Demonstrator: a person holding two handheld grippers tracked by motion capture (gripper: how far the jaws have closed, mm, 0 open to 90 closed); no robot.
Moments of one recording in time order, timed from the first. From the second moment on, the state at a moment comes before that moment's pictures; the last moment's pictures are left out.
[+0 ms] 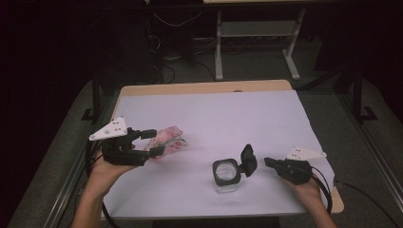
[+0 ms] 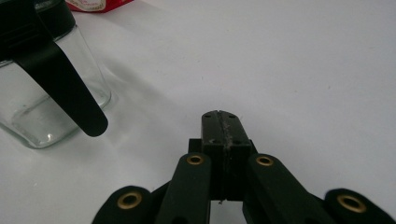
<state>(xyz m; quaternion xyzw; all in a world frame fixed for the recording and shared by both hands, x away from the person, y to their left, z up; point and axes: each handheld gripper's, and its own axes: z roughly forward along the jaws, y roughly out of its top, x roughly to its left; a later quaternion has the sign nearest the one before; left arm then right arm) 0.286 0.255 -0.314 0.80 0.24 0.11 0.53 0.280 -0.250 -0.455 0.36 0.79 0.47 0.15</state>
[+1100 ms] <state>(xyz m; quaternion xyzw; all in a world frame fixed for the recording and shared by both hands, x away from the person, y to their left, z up) 0.308 0.250 -0.365 0.83 0.24 0.15 0.49 0.281 -0.250 -0.456 0.37 0.79 0.47 0.14</state>
